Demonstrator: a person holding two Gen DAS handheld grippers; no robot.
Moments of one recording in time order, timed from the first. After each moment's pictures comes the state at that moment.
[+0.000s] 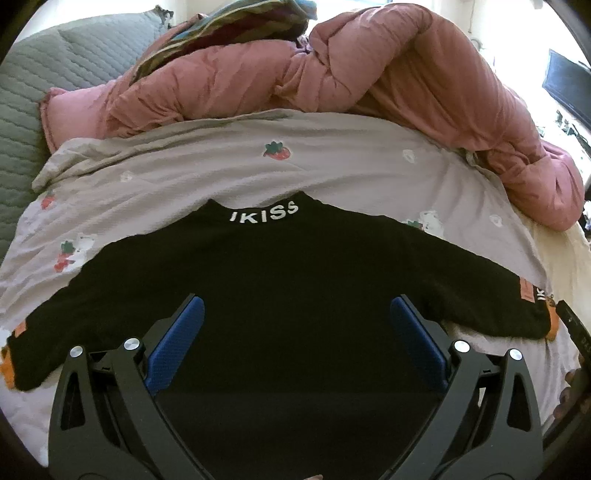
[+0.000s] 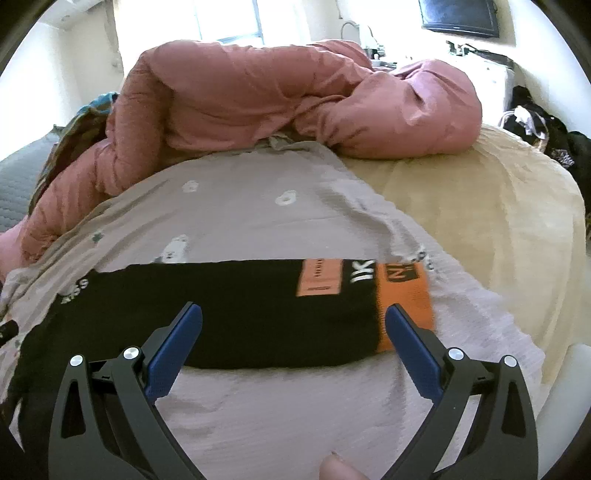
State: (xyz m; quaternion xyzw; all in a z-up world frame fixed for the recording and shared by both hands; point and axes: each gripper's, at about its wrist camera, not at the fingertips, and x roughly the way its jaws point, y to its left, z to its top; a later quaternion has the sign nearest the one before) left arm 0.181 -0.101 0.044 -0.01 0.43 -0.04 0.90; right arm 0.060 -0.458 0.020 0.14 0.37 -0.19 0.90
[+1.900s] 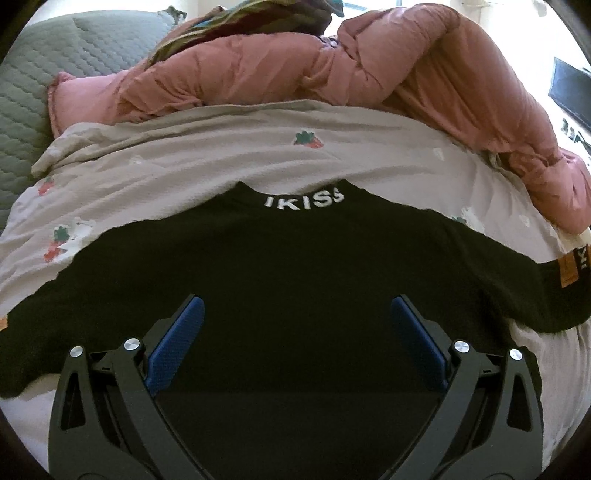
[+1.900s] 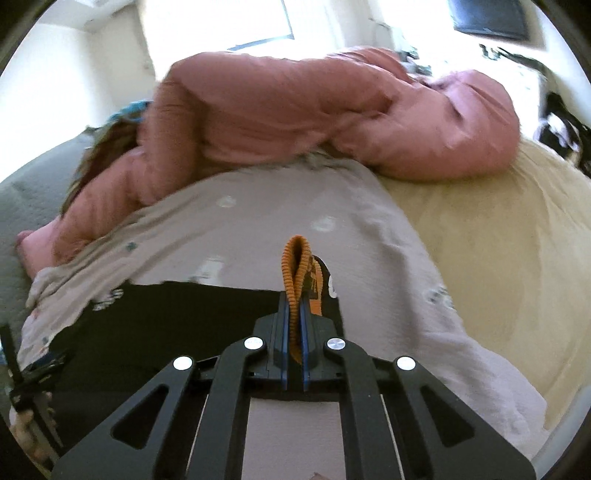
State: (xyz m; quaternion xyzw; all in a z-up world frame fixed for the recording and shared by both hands) left arm 0.190 -0.050 -0.007 -0.02 0.40 -0.02 0.92; right arm 0.090 -0.446 0.060 0.14 0.35 -0.09 0.92
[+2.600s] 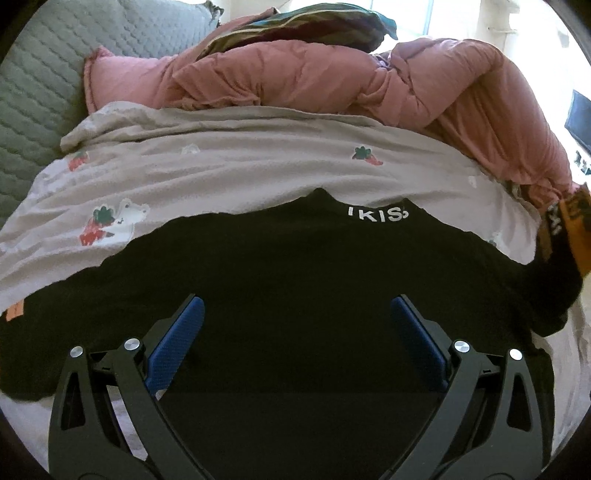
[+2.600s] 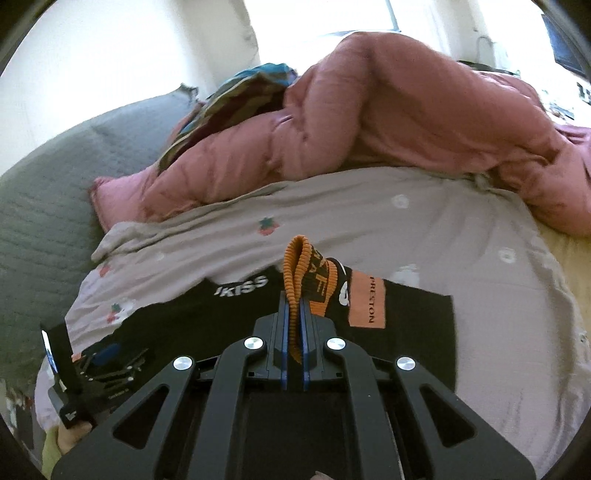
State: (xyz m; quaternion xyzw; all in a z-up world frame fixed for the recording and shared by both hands) left arm 0.178 0.035 -0.006 -0.06 0.39 0.00 0.92; right arm 0.167 -0.247 0.086 0.10 0.37 0.08 0.92
